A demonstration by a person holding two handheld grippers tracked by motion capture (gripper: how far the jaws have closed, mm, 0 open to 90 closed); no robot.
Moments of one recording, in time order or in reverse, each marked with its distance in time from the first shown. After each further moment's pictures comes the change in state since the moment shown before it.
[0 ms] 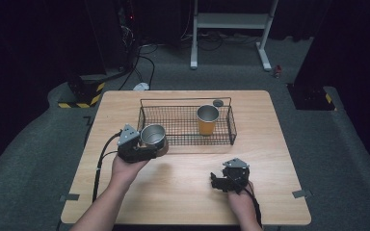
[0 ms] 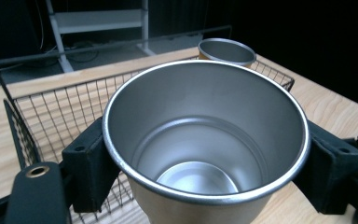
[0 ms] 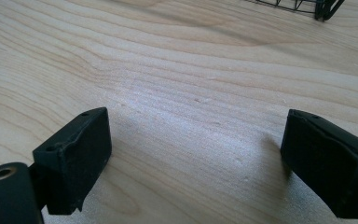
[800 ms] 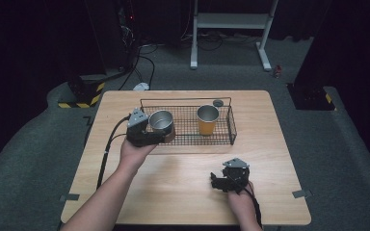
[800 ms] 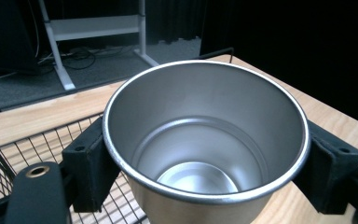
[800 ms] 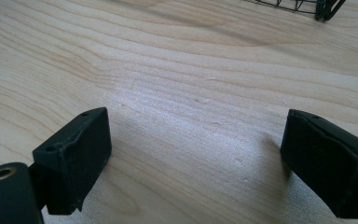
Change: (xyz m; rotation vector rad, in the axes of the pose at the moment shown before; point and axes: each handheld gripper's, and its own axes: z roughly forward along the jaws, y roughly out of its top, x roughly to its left) left arm 0.007 0.037 0.036 -0.002 -0.004 0.009; right arm -0.001 0.000 0.000 0.001 0.003 -0.008
